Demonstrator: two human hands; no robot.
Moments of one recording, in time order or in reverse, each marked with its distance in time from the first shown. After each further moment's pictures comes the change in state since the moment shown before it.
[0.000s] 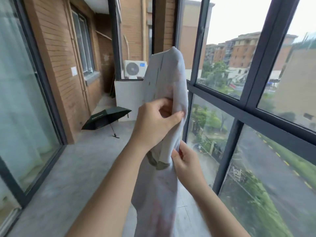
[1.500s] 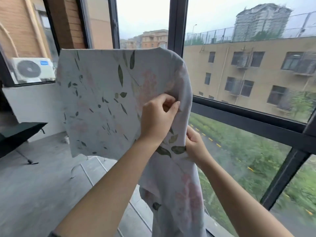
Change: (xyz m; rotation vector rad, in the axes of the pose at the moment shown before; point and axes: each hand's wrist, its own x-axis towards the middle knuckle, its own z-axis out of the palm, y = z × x) left_hand -0.002 0.013 0.099 -0.269 -0.114 0.251; right_hand -0.031 0.017 -0.096 -0.169 0.445 0.178
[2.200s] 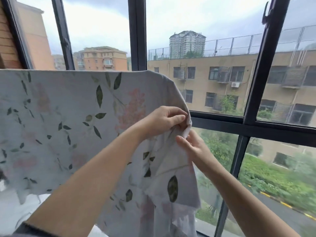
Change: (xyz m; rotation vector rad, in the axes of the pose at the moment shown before) left_hand 0.041 0.011 -0.059 -0.467 -1.043 0.035; right_hand -0.067 -0.095 0.038 -0.256 0.234 0.025
